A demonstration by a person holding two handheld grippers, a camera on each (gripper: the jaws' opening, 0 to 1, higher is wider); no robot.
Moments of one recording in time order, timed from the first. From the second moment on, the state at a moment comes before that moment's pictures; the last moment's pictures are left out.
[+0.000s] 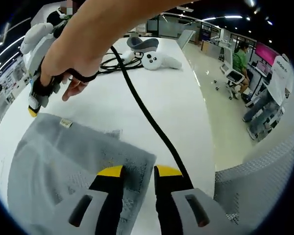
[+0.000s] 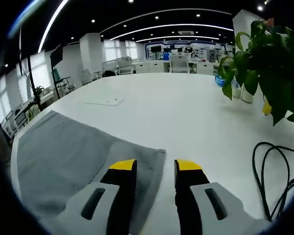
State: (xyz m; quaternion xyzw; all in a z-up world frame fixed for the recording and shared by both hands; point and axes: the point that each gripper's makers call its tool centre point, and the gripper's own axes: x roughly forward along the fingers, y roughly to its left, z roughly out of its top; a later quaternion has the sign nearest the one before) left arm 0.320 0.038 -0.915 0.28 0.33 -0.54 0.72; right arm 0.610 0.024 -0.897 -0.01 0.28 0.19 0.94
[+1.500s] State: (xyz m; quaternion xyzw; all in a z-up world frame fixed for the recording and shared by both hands) left arm 0.317 -0.014 -0.892 0.24 0.32 -0.53 0.75; right arm 0.599 -0.024 -0.893 -0.09 0.32 0.19 0.92
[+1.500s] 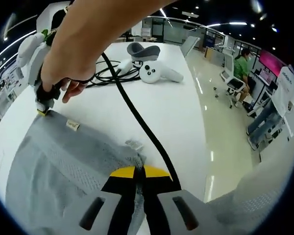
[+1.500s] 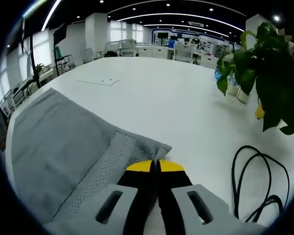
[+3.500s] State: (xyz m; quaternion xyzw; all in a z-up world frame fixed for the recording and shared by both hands) left arm 0.338 0.131 -0.737 0.16 0.21 -0.41 0.87; right arm 0.611 0.096 -0.738 -0.10 0.25 0.23 0.94
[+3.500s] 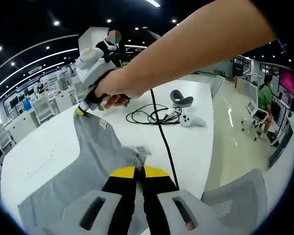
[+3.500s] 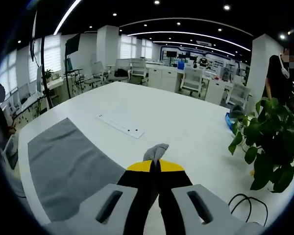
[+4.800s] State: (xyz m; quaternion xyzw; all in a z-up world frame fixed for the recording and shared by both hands) left arm 0.330 0.229 -0.665 0.14 0.14 -0.37 0.91; right arm 0.611 0.197 -0.668 -0.10 0.22 0.24 0.94
